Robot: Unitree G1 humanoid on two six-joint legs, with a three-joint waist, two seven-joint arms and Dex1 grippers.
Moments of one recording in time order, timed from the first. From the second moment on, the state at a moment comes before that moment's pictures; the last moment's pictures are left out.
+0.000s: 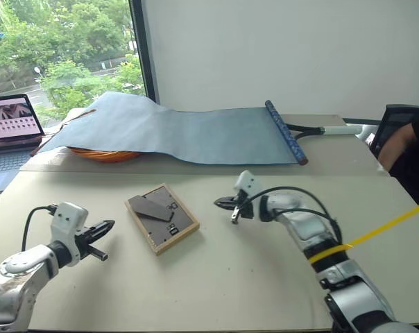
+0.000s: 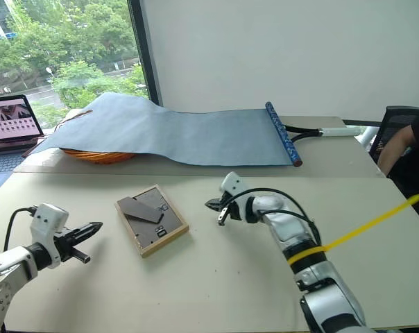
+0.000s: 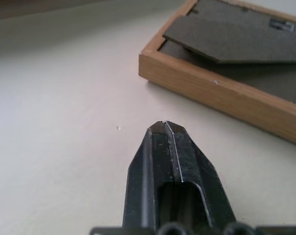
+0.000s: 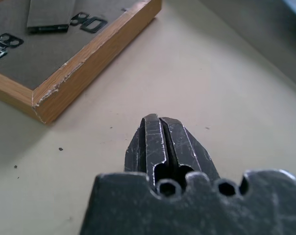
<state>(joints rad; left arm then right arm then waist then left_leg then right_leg) 0.03 0.71 0.31 -0.20 -0.47 0.53 -0.62 -0.75 -0.32 0.33 0.46 0.13 0.21 0.88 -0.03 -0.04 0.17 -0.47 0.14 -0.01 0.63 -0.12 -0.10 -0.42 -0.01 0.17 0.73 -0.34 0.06</state>
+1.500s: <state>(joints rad) -0.05 0.80 0.12 -0.19 -0.41 0.55 -0.84 -0.55 -0.48 0.39 0.01 0.14 0.46 1.03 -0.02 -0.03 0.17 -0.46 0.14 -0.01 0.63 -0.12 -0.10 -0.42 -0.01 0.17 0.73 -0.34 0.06</state>
